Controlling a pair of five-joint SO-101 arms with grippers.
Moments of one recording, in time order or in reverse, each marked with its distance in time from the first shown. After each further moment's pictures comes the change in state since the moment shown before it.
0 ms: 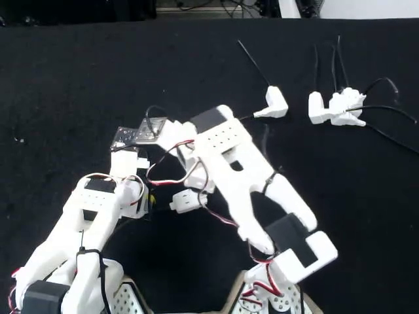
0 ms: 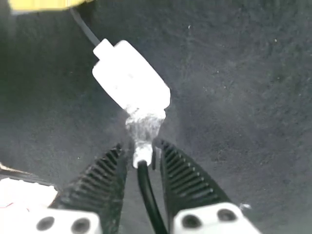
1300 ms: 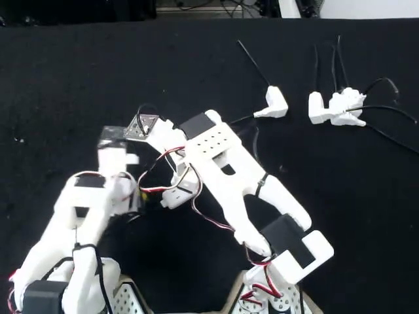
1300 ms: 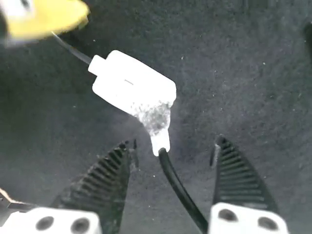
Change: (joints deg) left arm -7.0 0.3 -2.2 3.0 0.7; right arm -2.3 -2.3 1.4 -4.7 -7.8
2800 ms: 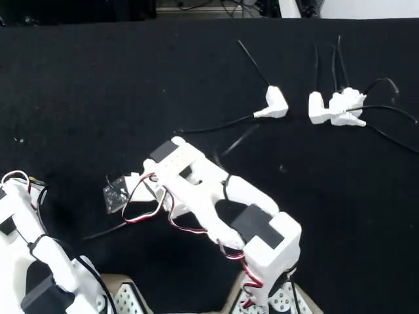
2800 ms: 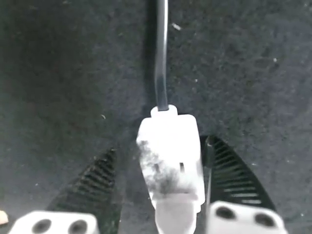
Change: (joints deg) left arm -45.5 0.5 -8.4 0.6 28.7; right arm -9.6 13.6 4.1 -9.1 32.9
